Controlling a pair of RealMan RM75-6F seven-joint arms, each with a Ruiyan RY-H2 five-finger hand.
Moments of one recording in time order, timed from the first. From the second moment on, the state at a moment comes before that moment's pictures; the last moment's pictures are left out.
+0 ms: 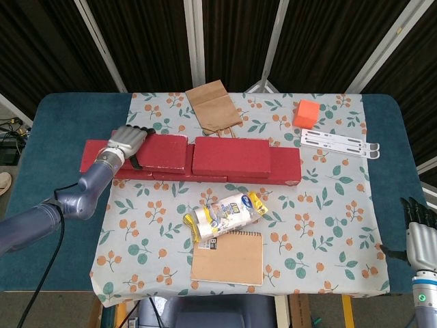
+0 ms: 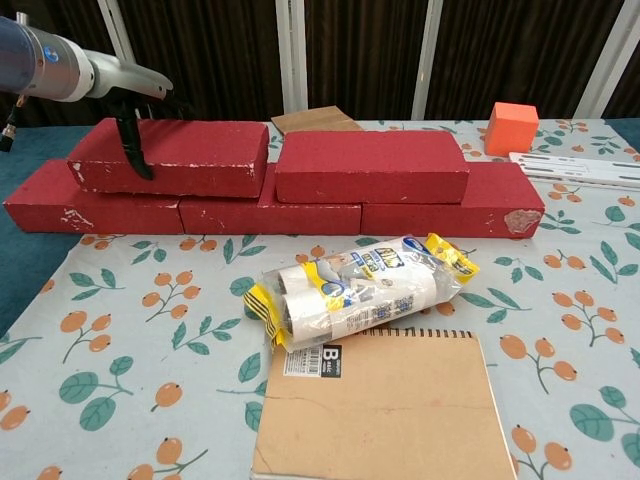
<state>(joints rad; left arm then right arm) -1.22 -1.37 0.00 -1.12 0.54 0.46 0.38 0.10 -1.07 0.14 -1.78 -1.10 1.34 -0.22</state>
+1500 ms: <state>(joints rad) -1.31 -1.42 0.07 -1.15 0.34 0.55 0.47 0.10 -1.06 0.14 -1.78 -1.09 1.34 -0.21</state>
